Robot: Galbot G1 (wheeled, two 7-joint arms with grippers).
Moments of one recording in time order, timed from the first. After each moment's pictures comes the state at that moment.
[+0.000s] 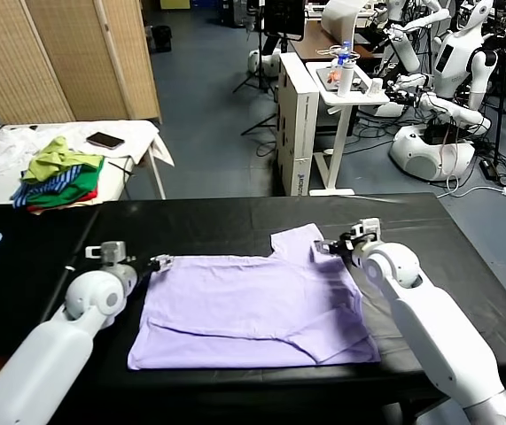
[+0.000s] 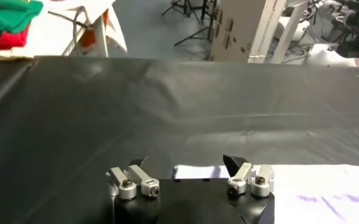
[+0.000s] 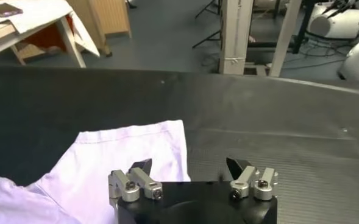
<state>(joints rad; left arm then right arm) 0.89 -0.89 -0.23 -1.66 -1.00 0.66 -0.35 -0.63 1.05 0.08 1.46 0.75 -0.72 0.11</state>
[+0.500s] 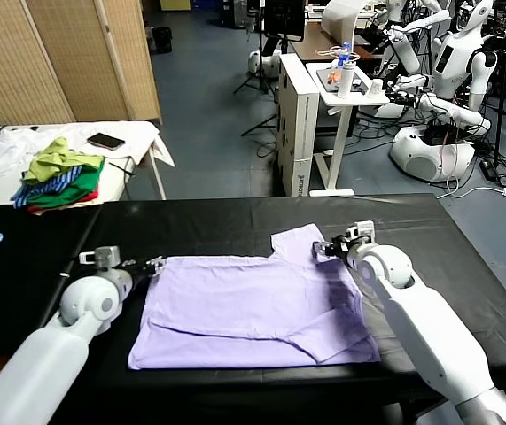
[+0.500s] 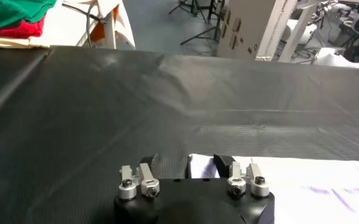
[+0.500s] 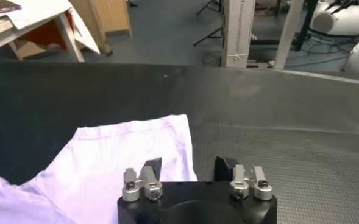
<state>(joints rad) 0.90 -0.89 -0.23 -1.67 -1.01 0.67 -0.35 -0.63 1.07 0.08 1.42 0.74 -0.71 0.11</state>
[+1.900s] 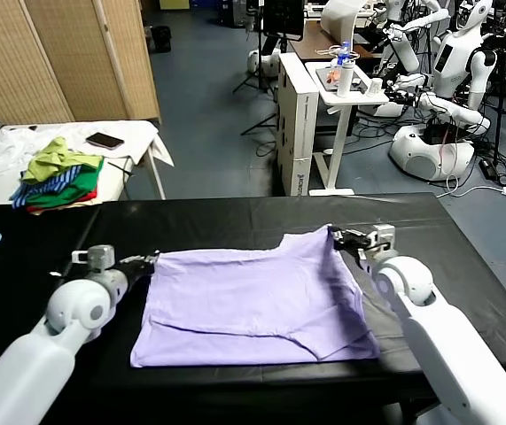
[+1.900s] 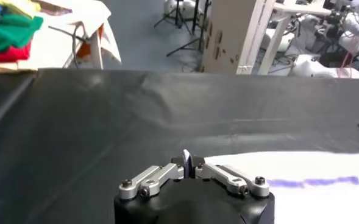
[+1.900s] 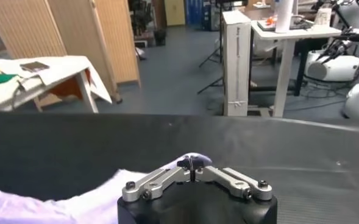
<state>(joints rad) 1.03 -0.80 -0.32 -1.88 -1.01 0.63 -0.32 -0.87 0.97 0.27 1.75 0.78 -0.59 0.08</state>
